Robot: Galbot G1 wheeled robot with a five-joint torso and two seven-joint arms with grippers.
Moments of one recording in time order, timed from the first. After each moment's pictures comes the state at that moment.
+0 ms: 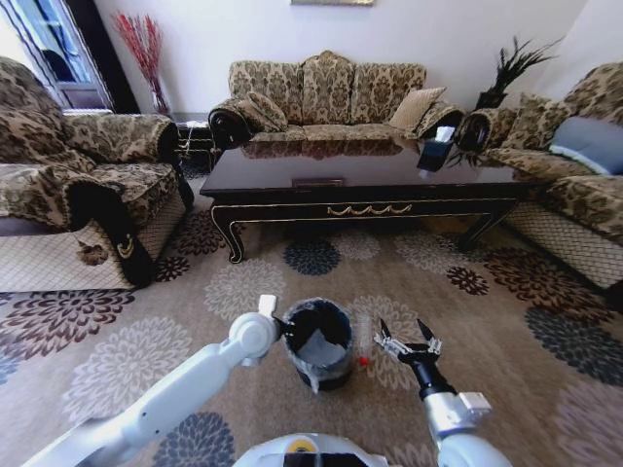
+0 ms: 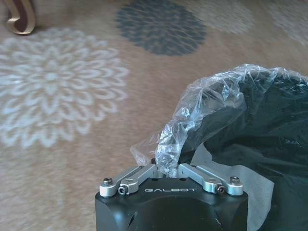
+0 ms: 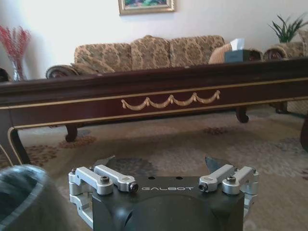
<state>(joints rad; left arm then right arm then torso) 0.77 -0.95 0.18 -1.97 -1.49 0.74 -0.95 -1.83 1.26 0.65 2.20 0.41 0.04 0.09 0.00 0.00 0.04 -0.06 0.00</state>
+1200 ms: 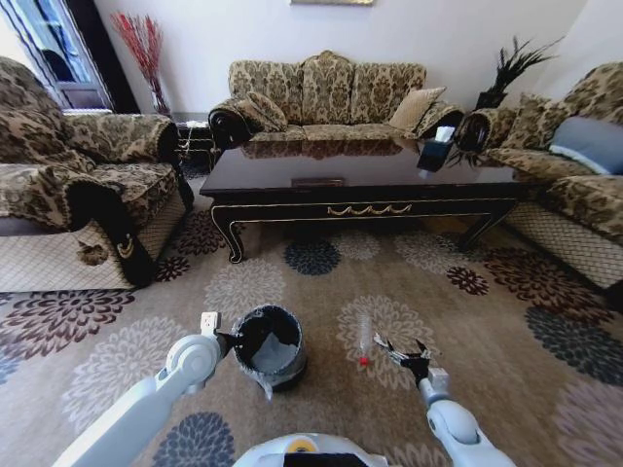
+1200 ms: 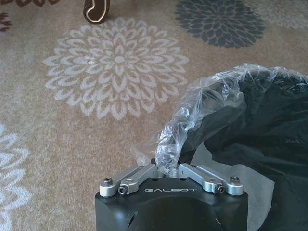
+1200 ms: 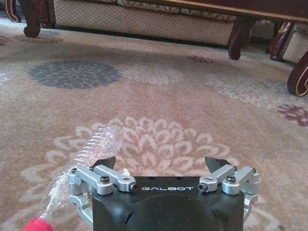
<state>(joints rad) 1.12 -0.81 -0.12 -2.08 -1.36 0.74 -0.84 -1.41 1.08 0.48 1.43 0.39 0.08 0.04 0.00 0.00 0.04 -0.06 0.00</state>
